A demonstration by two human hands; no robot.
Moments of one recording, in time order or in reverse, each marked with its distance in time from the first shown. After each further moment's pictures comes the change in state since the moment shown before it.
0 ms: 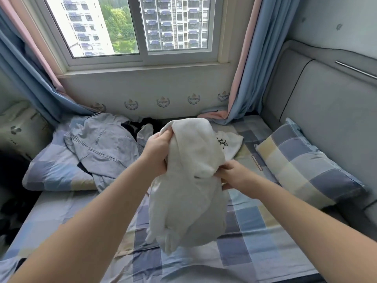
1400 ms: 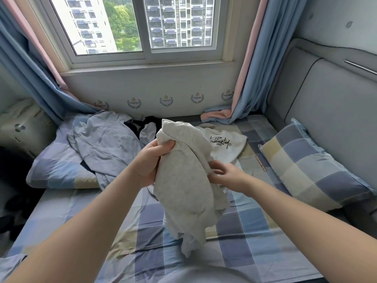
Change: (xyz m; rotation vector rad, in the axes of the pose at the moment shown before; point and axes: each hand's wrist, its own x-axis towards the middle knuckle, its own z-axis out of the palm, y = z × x) left_hand -0.006 -0.004 -0.047 -0.032 -0.377 -0.052; right_hand 0.055 0.032 -0.001 -0.145 -0.076 -0.068
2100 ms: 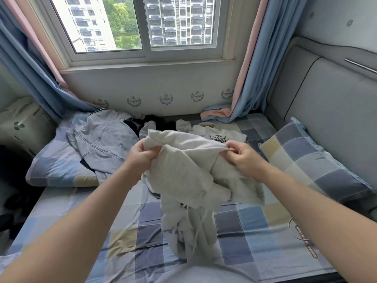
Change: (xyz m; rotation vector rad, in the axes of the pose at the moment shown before) left_hand 0.017 -0.020 -0.047 0.284 0.324 0.102; right_hand -0.019 -0.034 -0.029 -0.054 0.226 -0.206
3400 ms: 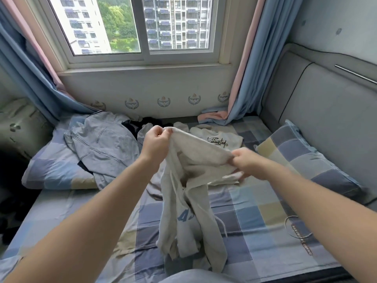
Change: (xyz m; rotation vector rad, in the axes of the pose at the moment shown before) left_hand 0.001 0.034 0.039 0.148 0.182 0.173; right_hand -0.004 -0.010 0.000 -0.172 -0.064 0.445
